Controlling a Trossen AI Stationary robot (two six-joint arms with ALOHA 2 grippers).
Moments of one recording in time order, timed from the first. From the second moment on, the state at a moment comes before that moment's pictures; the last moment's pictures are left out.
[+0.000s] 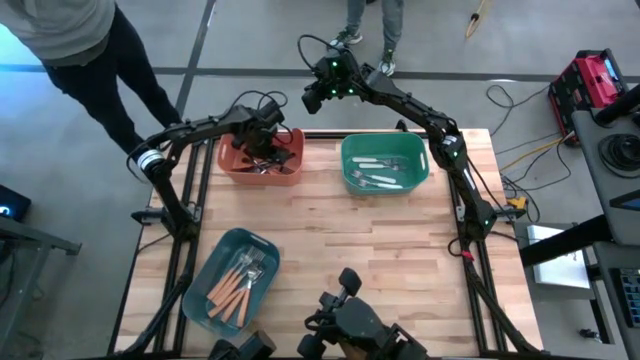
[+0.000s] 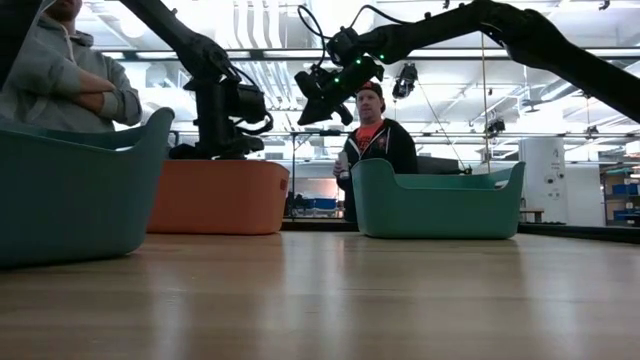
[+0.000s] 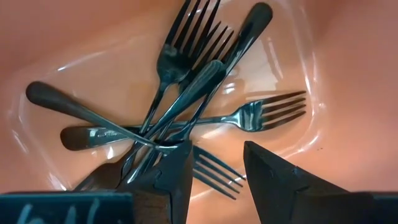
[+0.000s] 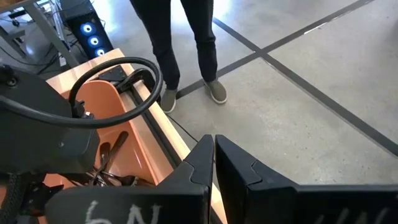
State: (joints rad) left arm 0.76 1.77 1.29 -0.91 0.03 -0.38; right arm -0.67 2.28 2.35 -0.57 -0.18 0.04
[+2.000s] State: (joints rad) left arm 0.76 1.83 1.18 -0.82 -0.04 -0.28; right arm -0.67 2.28 2.35 -0.57 -0.18 0.04
